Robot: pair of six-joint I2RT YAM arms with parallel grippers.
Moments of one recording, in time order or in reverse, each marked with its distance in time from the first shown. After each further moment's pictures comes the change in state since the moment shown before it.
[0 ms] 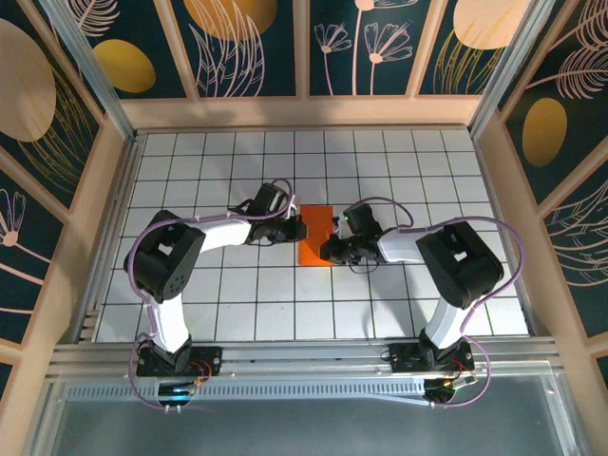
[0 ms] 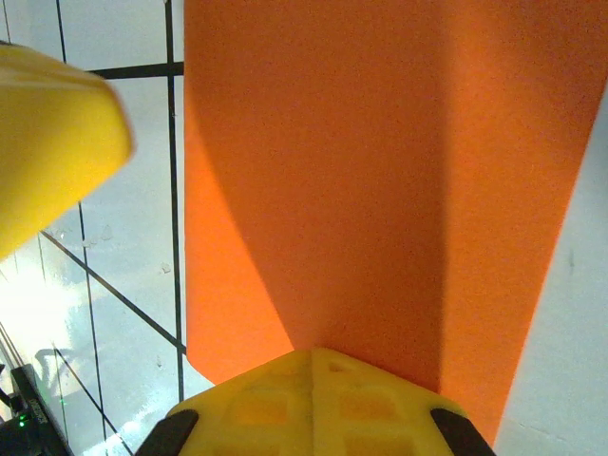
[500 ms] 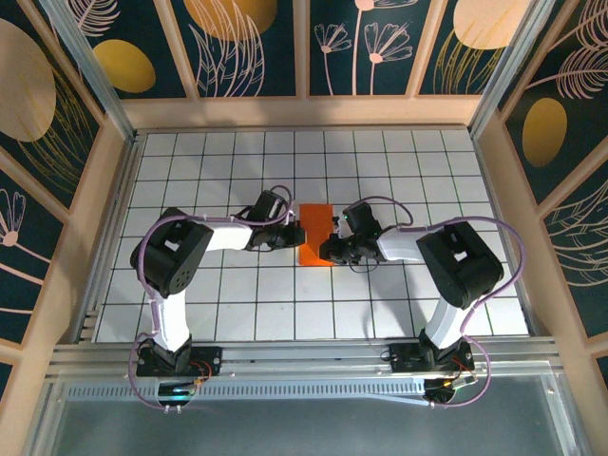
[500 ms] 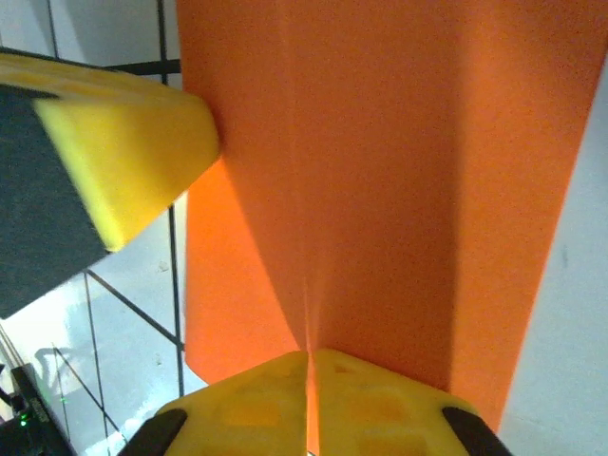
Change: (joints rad) left arm -0.001 0.034 -0.074 0.120 -0.013 -0.034; right arm -0.001 -0.010 0.024 -0.045 -0.006 0.008
